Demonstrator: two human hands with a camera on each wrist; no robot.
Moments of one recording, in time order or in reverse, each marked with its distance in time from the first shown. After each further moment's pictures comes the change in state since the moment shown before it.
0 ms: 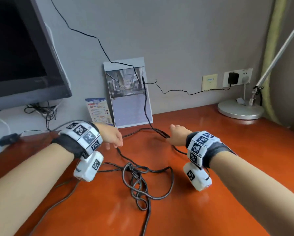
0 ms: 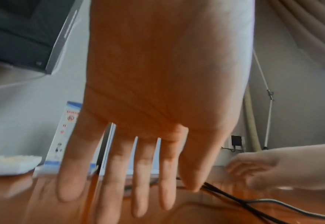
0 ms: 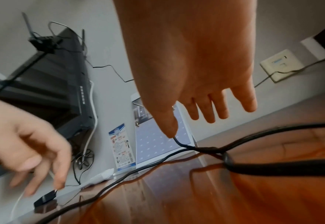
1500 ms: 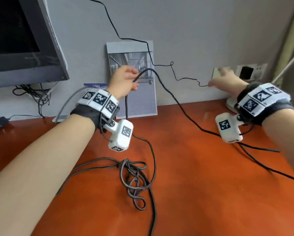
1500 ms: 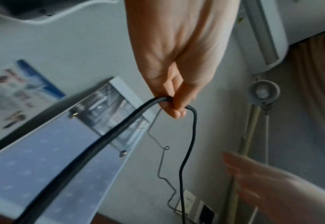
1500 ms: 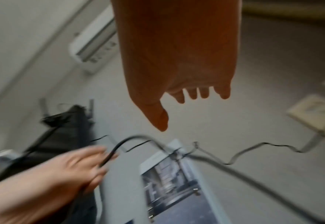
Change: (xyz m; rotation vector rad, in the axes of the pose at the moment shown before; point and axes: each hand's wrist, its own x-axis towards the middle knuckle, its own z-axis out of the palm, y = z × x) left_hand 0.046 0.010 -0.060 -1.158 0.891 0.361; right_hand 0.041 0.059 -0.129 0.366 0.436 0.257
